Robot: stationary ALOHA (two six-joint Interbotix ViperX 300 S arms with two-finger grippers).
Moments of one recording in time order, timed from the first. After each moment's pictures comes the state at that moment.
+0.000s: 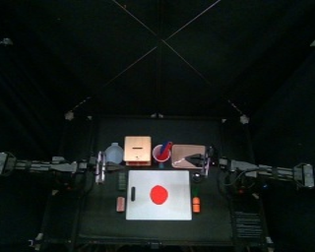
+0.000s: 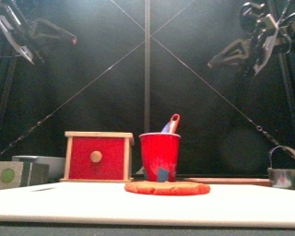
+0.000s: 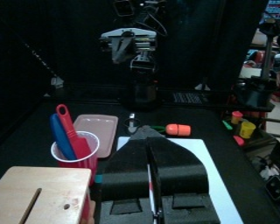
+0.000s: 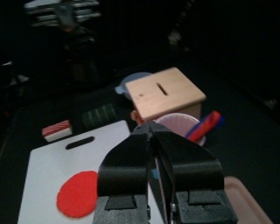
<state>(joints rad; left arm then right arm) 0.04 -0.89 1.19 -0.03 -0.31 0.00 -0.27 -0.79 1.07 0.11 -0.15 0.05</state>
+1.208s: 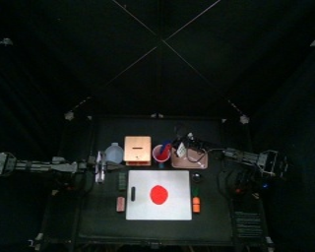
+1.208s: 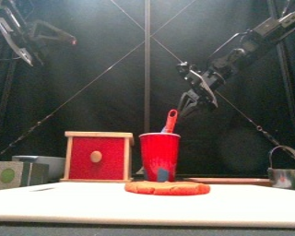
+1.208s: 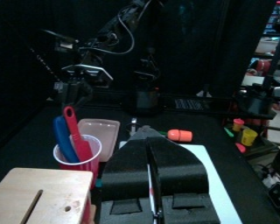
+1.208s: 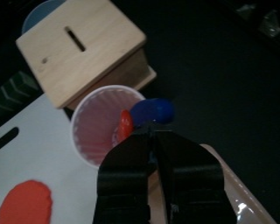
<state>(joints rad) 0.03 -0.89 1.22 -0.04 -0.37 0.00 -0.44 -0.21 0.68 0.16 0.16 0.07</state>
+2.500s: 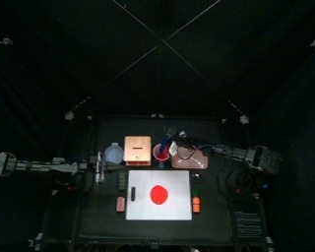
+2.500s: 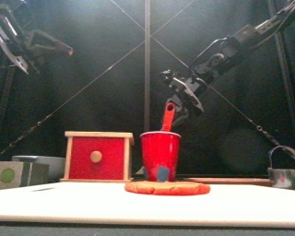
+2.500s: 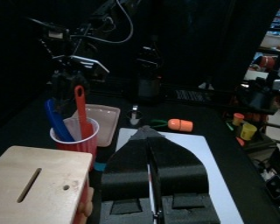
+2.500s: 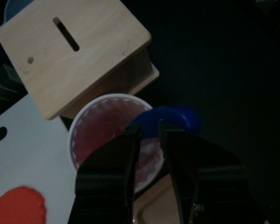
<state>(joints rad) 0.05 -0.89 1.26 -0.09 -0.37 0.00 -0.47 -0.07 0.53 0.13 0.27 0.09</state>
